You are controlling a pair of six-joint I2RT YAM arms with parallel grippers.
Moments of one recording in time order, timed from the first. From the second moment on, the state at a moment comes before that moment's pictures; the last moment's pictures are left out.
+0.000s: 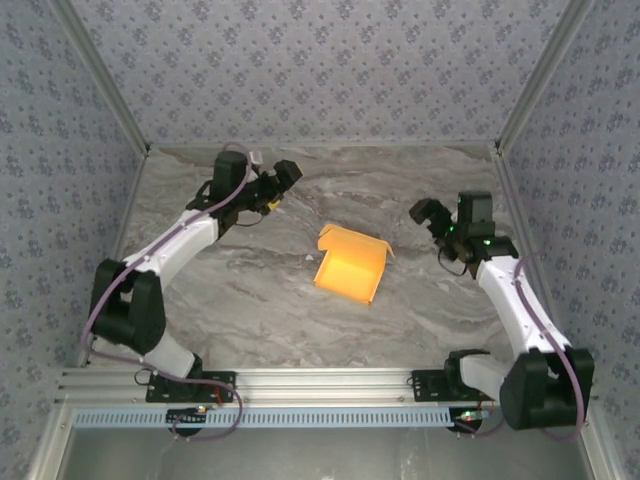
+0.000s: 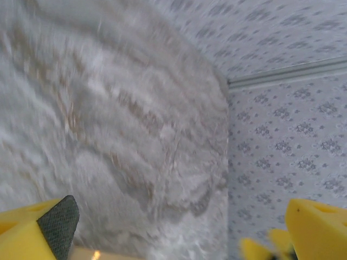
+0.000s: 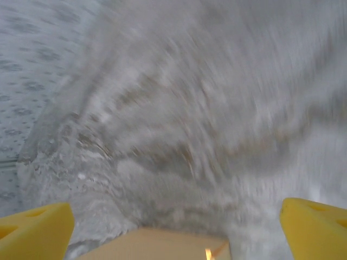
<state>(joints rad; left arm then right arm) -0.38 1.60 1.17 -0.09 0.45 -1.07 0.06 1.16 0.81 -0.46 -0.25 0.93</state>
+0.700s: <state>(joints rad) -0.51 1.76 1.24 -0.23 0.64 -1.45 0.12 1.25 0.71 -0.33 -0.59 1.54</state>
